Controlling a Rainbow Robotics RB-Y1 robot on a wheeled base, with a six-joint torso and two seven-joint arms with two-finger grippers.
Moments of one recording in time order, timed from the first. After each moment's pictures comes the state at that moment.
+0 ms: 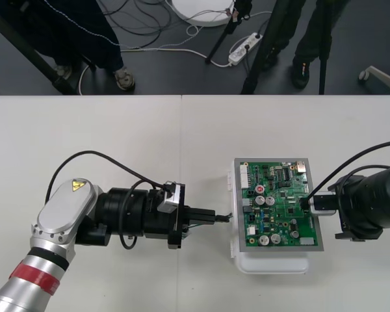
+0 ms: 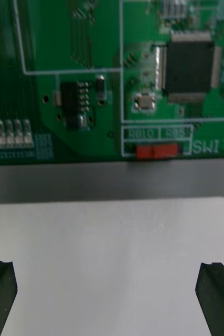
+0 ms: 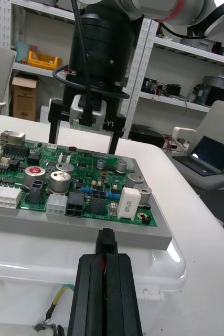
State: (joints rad) right arm -0.18 -1.12 0.42 -2.10 2.24 -1.30 -0.75; left arm -0.22 0.26 -0.24 -1.37 -1.32 -1.36 -0.18
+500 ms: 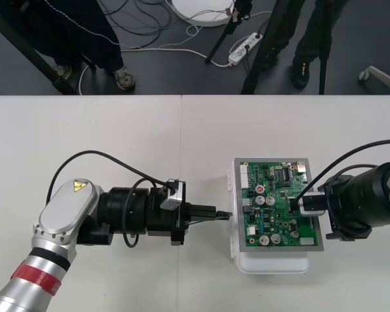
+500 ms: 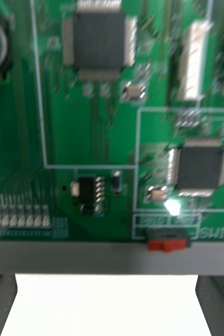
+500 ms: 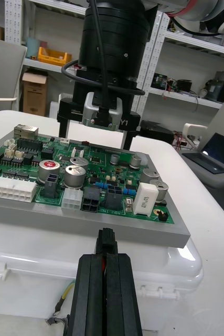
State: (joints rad) right arm -0.23 -1.07 0.45 -2.10 2.25 -1.34 -0.75; left arm -0.22 0.25 -0.24 -1.37 -1.34 -1.32 -0.18
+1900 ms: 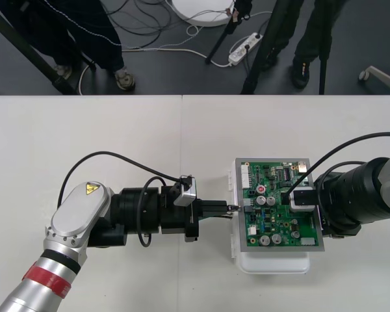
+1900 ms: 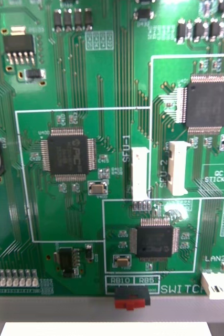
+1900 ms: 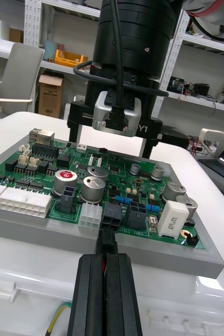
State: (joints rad) right arm -0.26 -1.02 0.45 -2.10 2.23 -1.38 -0.79; left arm -0.22 0.22 -0.28 -1.37 -1.33 -1.21 -0.18
